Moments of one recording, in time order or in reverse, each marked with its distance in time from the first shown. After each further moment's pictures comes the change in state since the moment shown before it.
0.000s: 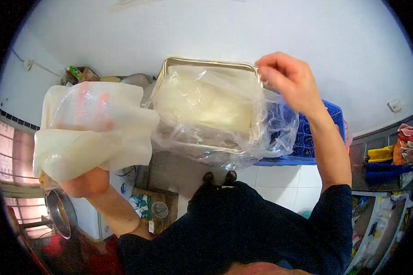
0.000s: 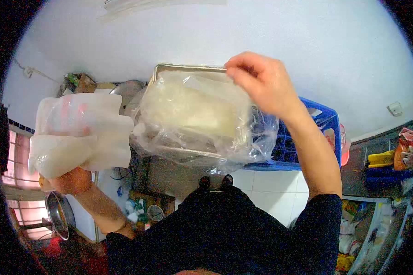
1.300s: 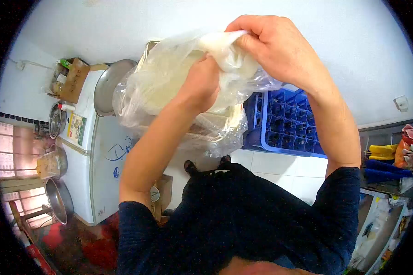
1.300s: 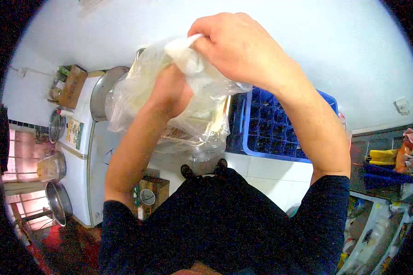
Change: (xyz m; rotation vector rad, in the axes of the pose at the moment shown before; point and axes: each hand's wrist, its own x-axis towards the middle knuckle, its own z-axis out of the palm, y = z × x) left_hand 0.060 -0.316 0.143 0.122 0.166 -0.759; right_hand 0.017 0.029 -0.042 -0.348 0.051 -0.339
